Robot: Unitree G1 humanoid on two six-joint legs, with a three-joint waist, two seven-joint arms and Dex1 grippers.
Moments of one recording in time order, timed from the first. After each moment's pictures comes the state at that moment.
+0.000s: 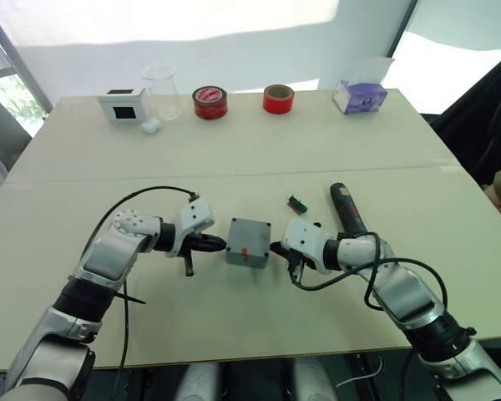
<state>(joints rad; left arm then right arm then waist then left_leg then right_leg) -0.50 0.63 -0.24 -0.01 -0.18 0.54 -1.16 -0.36 -0.58 0.36 -0.30 0.00 0.53 0.82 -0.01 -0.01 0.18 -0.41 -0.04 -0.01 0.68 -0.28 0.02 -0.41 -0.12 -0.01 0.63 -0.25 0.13</state>
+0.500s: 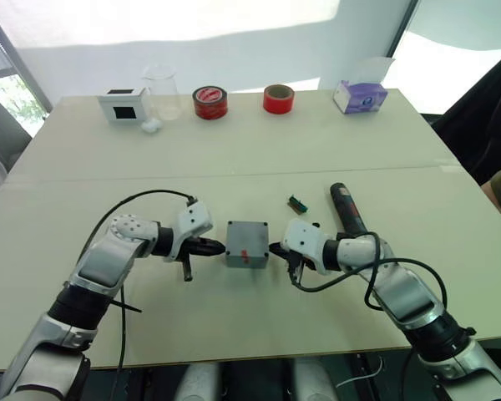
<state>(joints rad) -0.47 0.64 -0.23 -0.04 -0.19 0.56 -1.15 -0.36 -0.58 0.36 -0.30 0.00 0.52 0.84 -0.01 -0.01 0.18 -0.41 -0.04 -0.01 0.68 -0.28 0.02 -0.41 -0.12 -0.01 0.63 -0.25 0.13</state>
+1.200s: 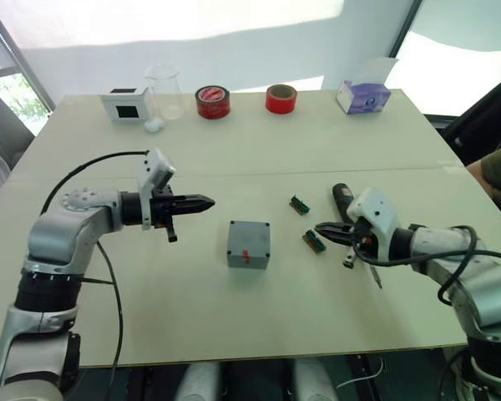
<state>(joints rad) -0.56 0.75 -0.03 -0.15 -0.49 0.75 -1.15 -0.19 -0.75 -0.10 -0.53 0.32 0.88 0.83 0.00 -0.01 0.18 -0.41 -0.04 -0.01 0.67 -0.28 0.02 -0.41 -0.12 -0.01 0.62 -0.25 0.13</state>
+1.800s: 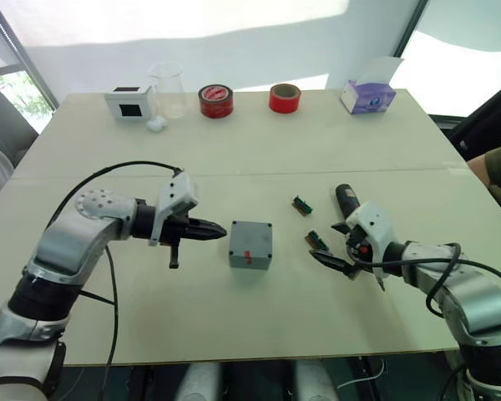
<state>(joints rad) -0.53 0.79 -0.13 -0.22 -0.46 0.68 -1.20 -0.18 -0.69 -0.04 -0.43 0.33 0.85 0.71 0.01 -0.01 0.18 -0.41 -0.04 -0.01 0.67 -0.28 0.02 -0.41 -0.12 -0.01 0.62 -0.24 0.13</state>
